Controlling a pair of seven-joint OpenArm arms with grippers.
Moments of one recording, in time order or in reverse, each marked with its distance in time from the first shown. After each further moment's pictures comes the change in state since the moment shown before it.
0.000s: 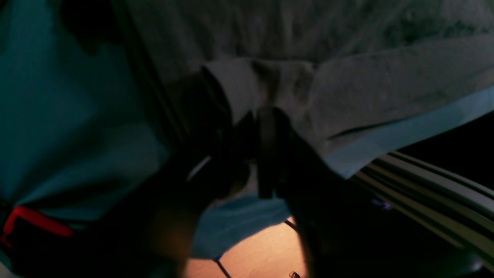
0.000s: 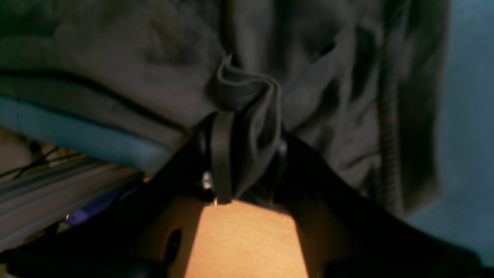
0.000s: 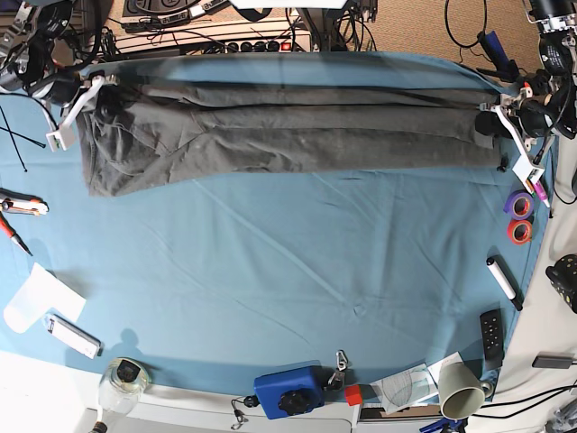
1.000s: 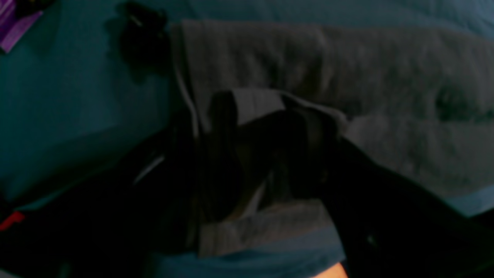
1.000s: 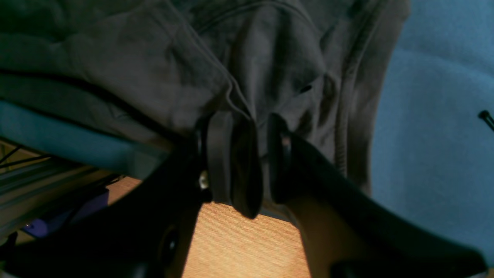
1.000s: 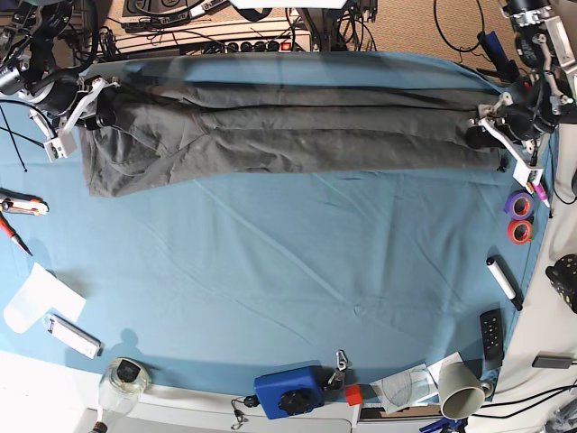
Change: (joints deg) left arm -0.3 9.0 -0.7 0.6 16.6 8.8 -11.6; right arm 0.0 0.0 0.0 11.1 -6.2 -1.3 0.7
